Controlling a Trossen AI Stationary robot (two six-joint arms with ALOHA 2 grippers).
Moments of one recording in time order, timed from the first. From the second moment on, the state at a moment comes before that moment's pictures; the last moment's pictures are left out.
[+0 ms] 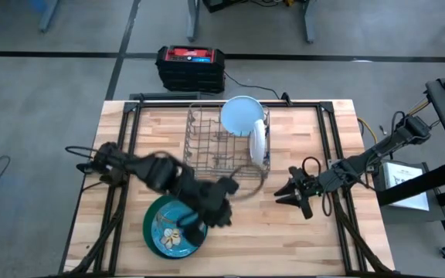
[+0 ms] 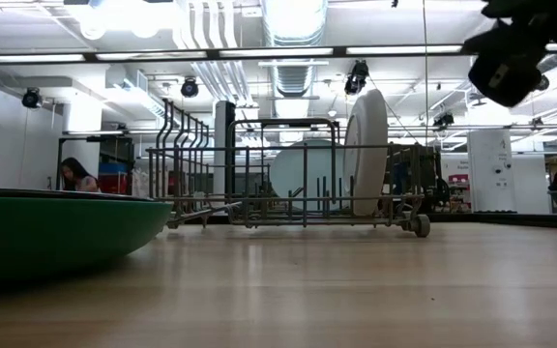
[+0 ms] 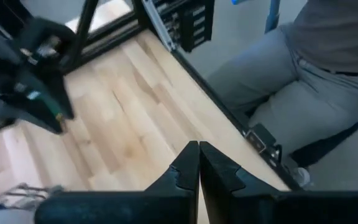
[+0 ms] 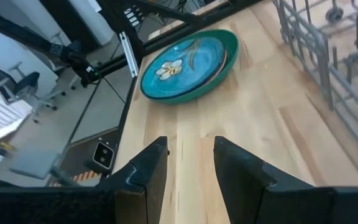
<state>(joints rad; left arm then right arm) -0.42 1.92 2.23 -1.06 0.06 0.16 0.53 0.87 0.41 0.11 0.26 0.60</state>
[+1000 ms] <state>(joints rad) -0.91 1.89 1.59 -1.03 -0.80 -1.42 0.49 1.22 0.81 -0.24 0.26 0.26</state>
